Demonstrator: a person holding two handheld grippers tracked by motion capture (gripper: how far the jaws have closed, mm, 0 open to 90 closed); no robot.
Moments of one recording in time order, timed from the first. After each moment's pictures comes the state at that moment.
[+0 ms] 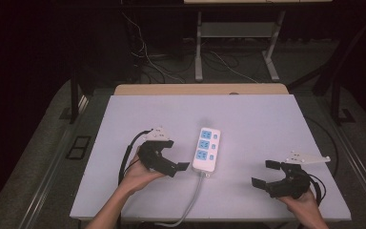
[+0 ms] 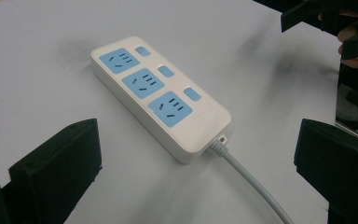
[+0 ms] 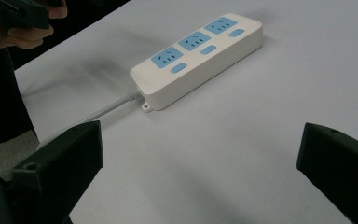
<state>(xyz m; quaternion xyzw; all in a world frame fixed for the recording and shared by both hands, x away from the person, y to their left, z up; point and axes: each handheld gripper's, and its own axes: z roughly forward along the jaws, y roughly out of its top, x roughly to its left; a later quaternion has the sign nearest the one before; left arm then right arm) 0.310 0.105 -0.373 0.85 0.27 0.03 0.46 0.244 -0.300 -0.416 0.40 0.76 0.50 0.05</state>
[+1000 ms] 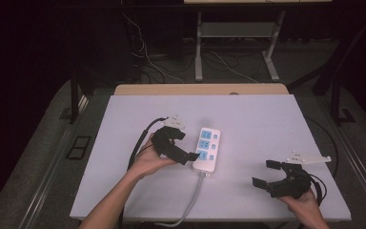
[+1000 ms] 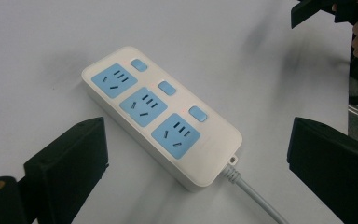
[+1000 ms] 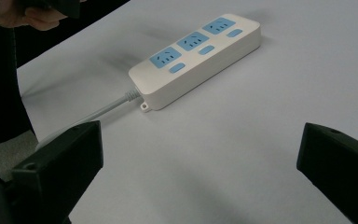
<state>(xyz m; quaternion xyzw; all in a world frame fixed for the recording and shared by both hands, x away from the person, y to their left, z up) 0.344 0.071 -0.362 0.88 0.24 0.02 0.42 0.244 -0.302 -0.416 0.40 0.76 0.50 0.05</state>
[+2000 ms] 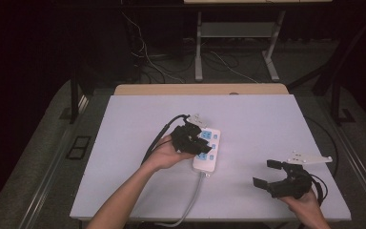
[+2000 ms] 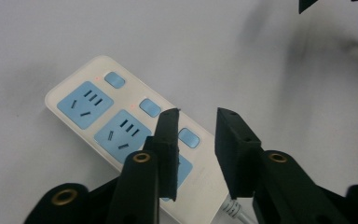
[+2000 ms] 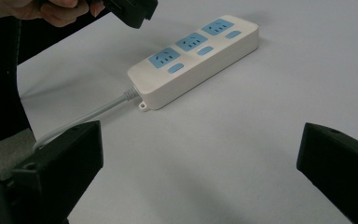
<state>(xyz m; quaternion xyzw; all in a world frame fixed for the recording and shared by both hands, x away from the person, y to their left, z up) 0.357 0.021 -0.365 0.91 0.21 0.01 0.37 0.243 -0.304 -0.416 0.40 0.76 0.50 0.06</state>
